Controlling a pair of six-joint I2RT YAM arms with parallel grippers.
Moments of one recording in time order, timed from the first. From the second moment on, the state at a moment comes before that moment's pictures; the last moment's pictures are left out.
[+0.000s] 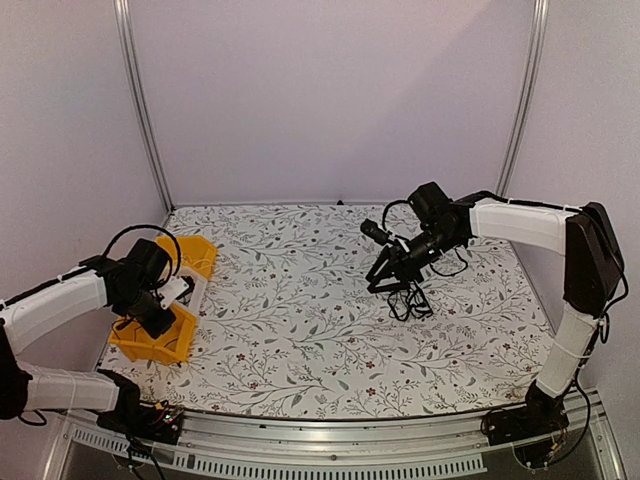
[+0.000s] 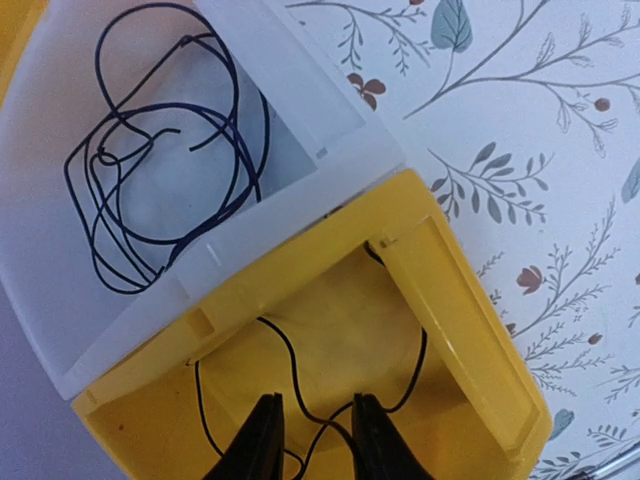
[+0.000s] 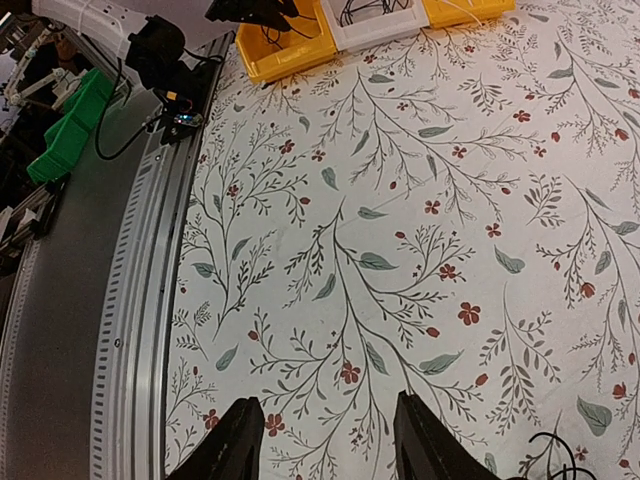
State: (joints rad) left arm -0.30 1.09 0.66 -0.84 -0.23 0.38; right arm 0.55 1.81 1.36 -0.68 -0.90 -0.60
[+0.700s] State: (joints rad) left arm -0.40 1.26 0.98 -0.97 -0.30 0.30; right arm 0.55 1.82 1.37 -0.71 -0.90 -0.61
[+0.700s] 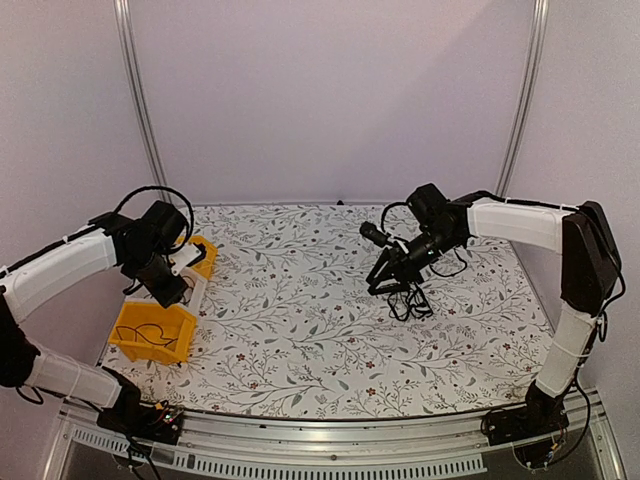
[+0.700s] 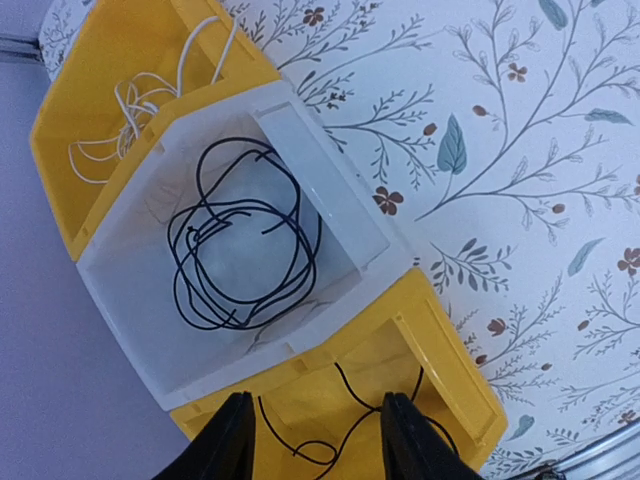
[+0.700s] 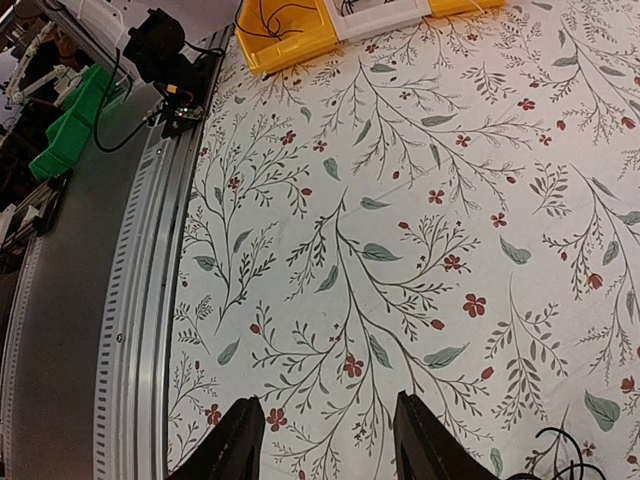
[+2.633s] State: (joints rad) left arm -0.98 1.87 1.25 0.09 -0.09 -0.12; right arm 0.41 2.04 1.48 -0.76 -0.56 -0.55
